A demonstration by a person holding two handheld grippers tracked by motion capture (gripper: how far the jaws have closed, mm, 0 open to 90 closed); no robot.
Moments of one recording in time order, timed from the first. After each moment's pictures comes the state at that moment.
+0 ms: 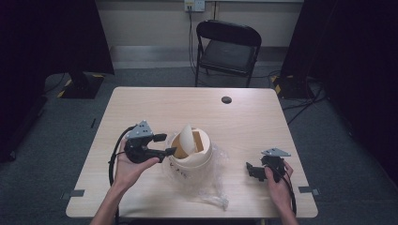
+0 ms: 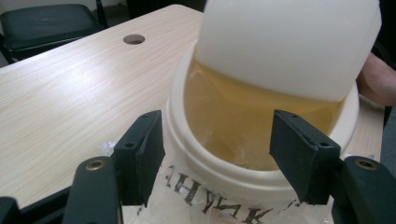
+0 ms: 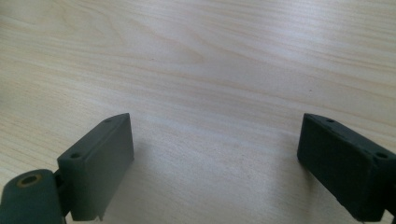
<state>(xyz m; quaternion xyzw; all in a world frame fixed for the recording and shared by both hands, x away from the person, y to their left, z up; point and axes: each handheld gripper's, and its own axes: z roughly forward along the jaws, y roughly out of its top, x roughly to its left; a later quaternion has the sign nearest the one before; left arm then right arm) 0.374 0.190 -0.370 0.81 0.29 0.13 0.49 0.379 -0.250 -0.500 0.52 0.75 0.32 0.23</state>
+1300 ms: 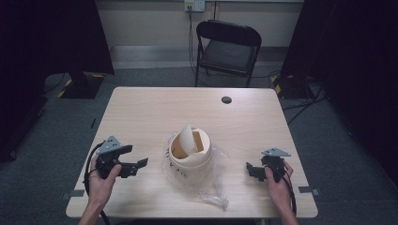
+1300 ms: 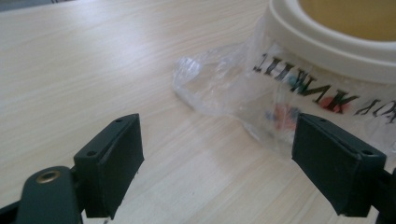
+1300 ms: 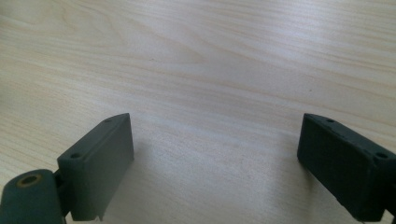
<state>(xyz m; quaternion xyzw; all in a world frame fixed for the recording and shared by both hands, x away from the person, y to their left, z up) 0.342 0.268 -0.413 0.78 0.40 0.16 0.45 0.379 -0.250 -0.500 0.52 0.75 0.32 0.23</state>
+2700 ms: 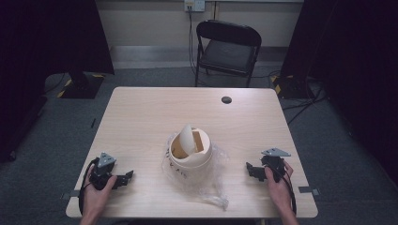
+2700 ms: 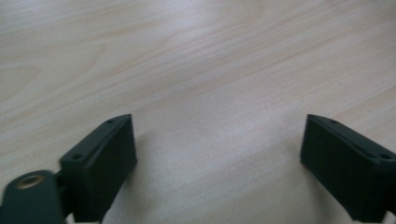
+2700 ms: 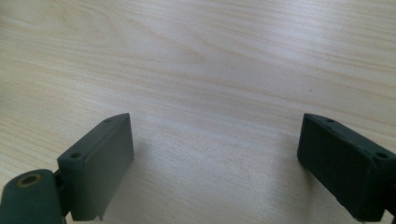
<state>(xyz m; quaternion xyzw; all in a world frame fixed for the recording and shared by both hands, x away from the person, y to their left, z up) 0.346 0.309 -0.503 0.77 0.49 0.21 0.34 0.379 -0.250 -0.500 0.52 0.75 0.32 0.23</state>
